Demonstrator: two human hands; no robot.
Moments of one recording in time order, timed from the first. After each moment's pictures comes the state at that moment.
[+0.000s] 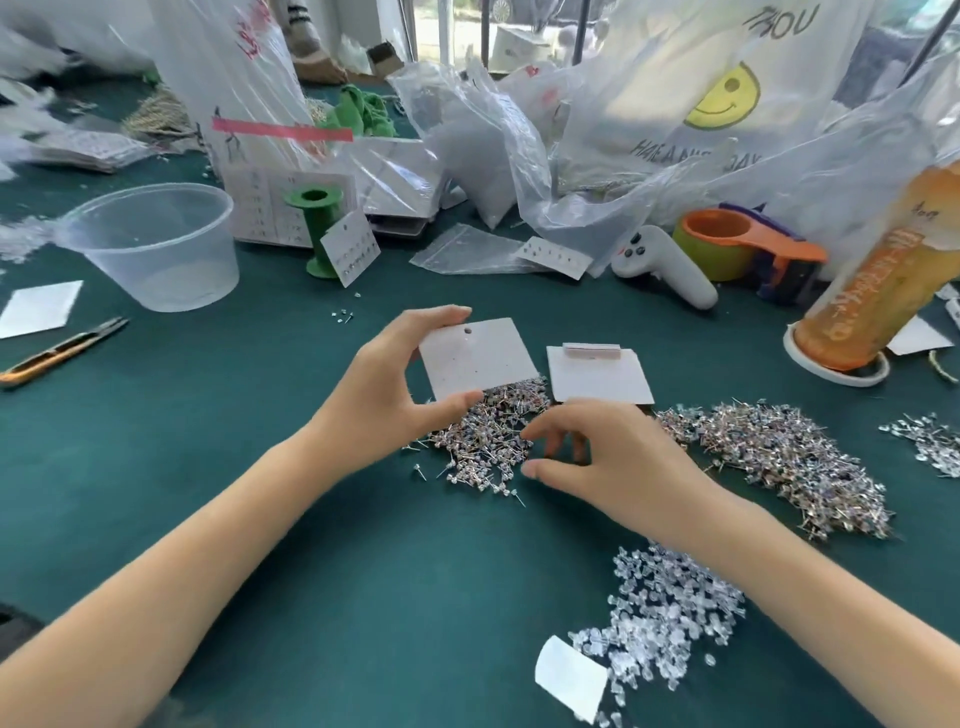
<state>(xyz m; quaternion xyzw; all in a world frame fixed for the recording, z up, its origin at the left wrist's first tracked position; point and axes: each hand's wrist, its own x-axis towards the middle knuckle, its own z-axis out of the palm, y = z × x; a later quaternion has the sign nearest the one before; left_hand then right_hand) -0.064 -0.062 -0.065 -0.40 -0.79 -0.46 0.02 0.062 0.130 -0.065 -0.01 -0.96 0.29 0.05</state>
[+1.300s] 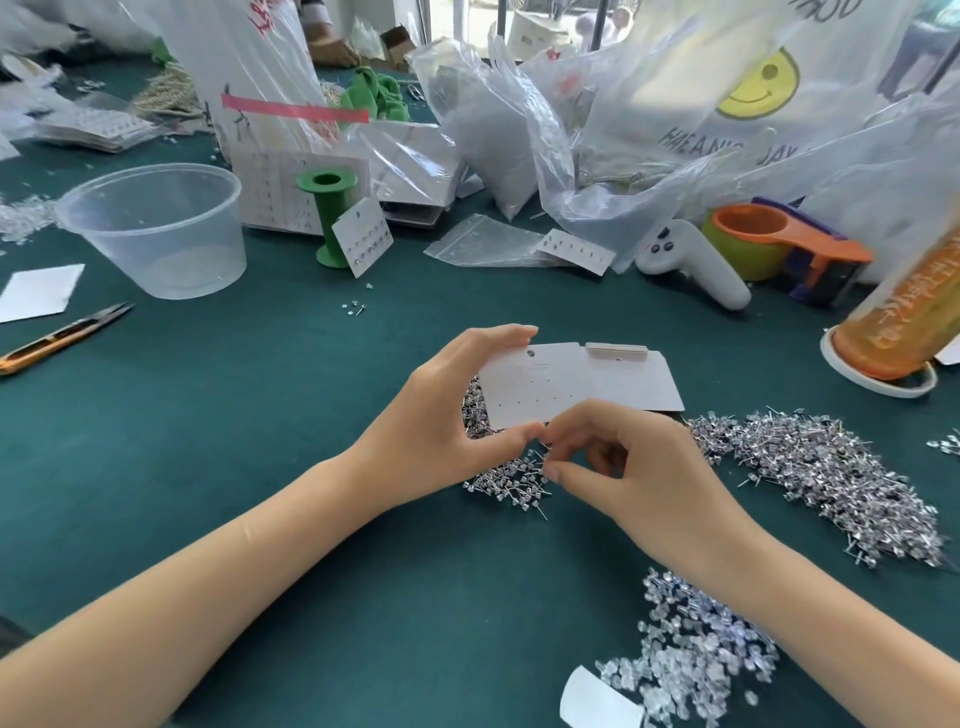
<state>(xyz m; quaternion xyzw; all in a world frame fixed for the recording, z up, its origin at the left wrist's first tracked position) -0.046 -0.046 -0.074 -0.45 -0.77 -0.46 0.02 0.069 0.114 -0.063 -0.02 -0.89 0.44 0.10</state>
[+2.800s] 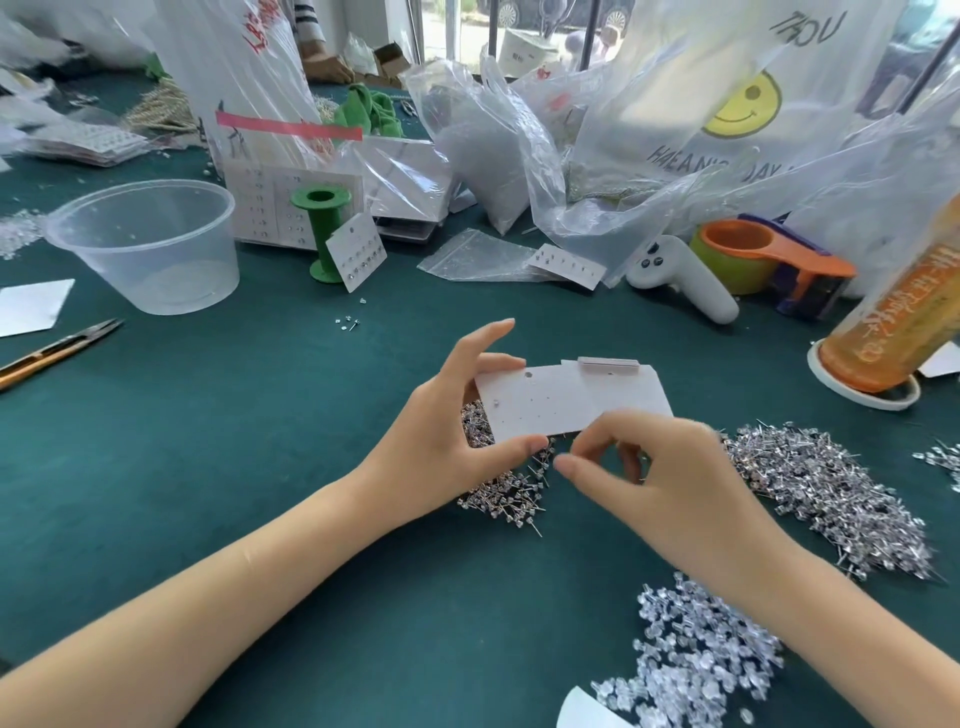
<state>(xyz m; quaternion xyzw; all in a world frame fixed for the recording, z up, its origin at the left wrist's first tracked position) -0.044 -0.040 -0.080 -0.39 -0.77 -0.51 -0.06 0.074 0.125 -0.053 -0.02 -0.92 0.34 0.17</state>
